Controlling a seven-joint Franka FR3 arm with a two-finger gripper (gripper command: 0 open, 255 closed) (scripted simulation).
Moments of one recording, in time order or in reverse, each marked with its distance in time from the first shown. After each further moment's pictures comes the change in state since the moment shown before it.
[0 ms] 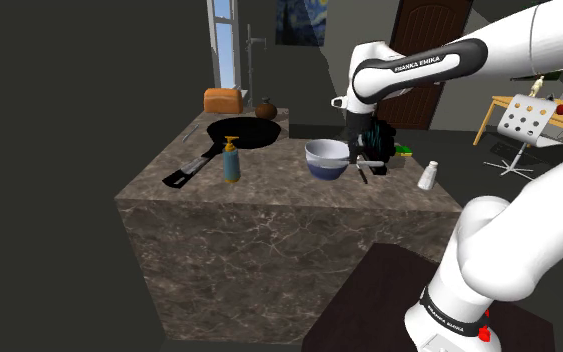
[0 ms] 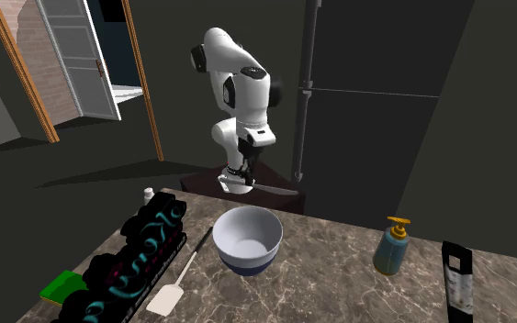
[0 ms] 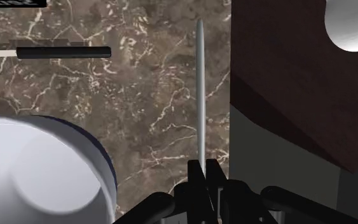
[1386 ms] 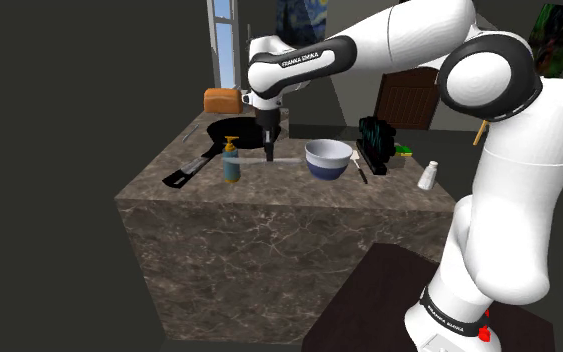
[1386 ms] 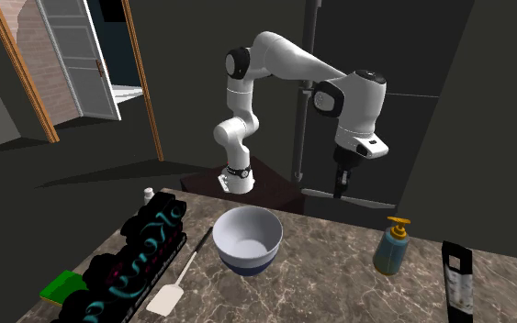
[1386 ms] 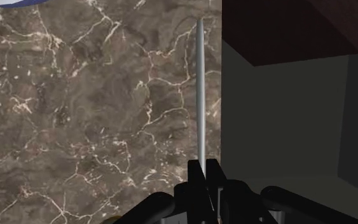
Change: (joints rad) arm 0.194 0.586 0.157 0.594 0.254 -0.054 0.224
